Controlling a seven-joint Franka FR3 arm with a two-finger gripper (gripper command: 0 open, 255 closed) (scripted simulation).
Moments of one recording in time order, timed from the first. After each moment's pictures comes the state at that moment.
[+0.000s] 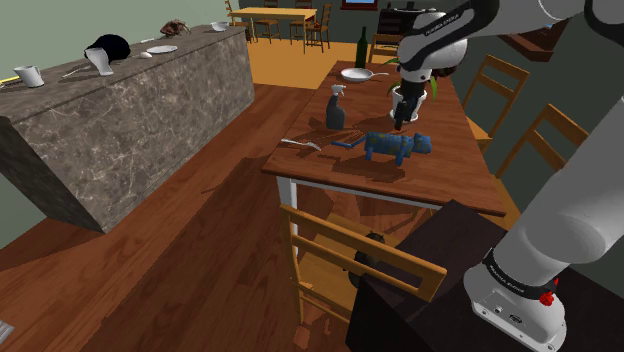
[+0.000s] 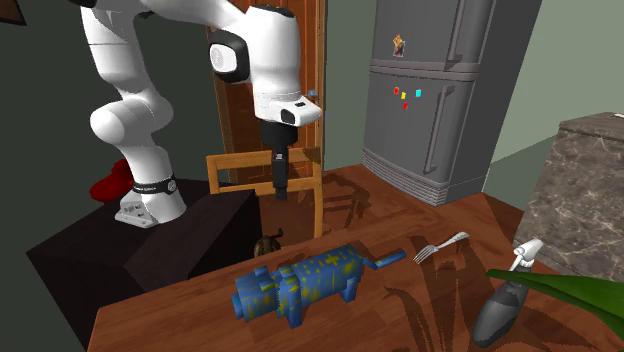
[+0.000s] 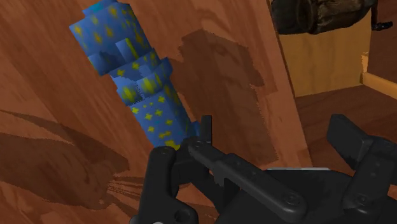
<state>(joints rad) 0.05 -0.01 -0.41 -2.18 0.04 2.13 -0.64</state>
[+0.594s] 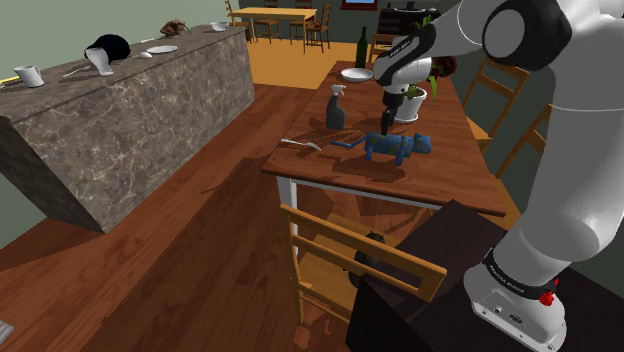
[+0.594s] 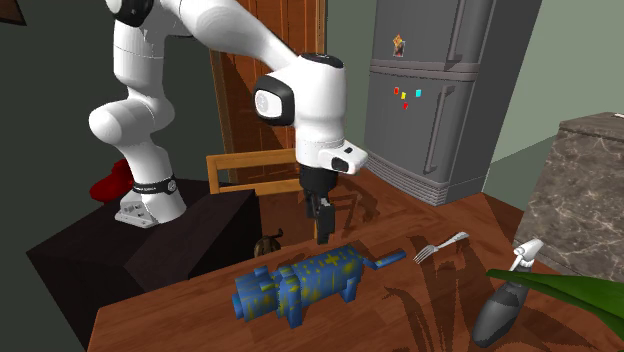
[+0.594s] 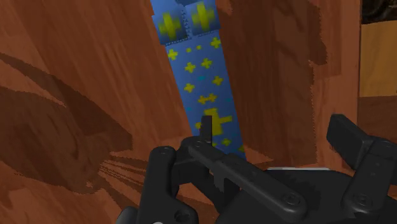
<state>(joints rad) -0.01 0.36 -0.38 -1.90 0.18 2.20 -0.89</state>
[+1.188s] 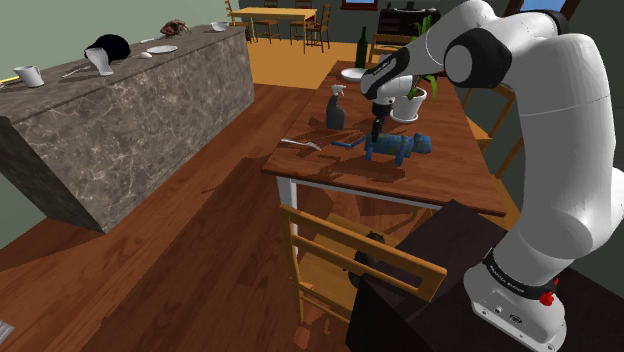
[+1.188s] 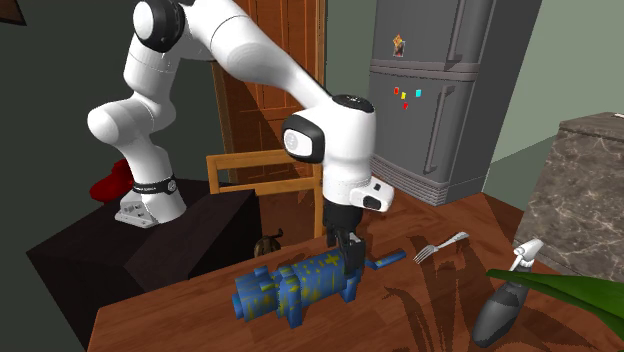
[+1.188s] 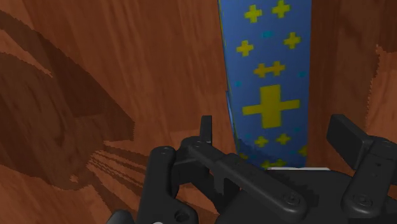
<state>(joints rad) -0.07 0.61 -0.33 -1.69 0.24 2.24 -1.00</state>
